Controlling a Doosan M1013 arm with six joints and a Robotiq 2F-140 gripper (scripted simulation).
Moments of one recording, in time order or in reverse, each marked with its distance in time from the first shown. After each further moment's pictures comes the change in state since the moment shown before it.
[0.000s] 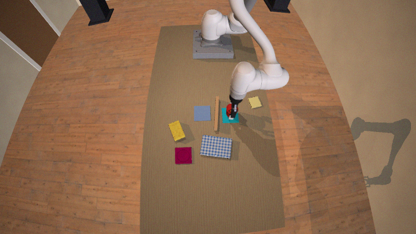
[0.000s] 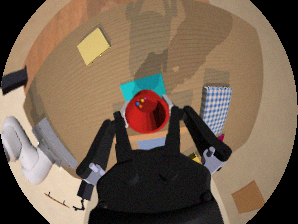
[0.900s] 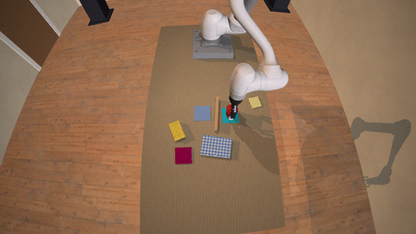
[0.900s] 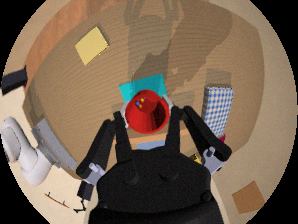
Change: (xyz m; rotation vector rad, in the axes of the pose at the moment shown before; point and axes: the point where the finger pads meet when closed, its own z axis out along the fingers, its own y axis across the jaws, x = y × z) arm 0.000 0.000 0.009 0.000 0.000 0.000
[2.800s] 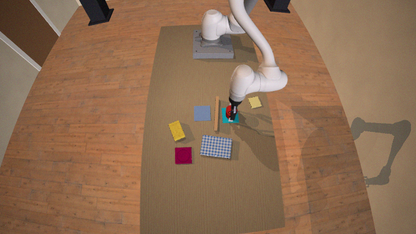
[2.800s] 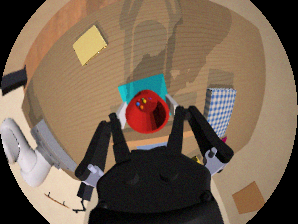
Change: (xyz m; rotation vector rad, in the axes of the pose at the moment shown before) arm 0.000 0.000 0.011 0.000 0.000 0.000
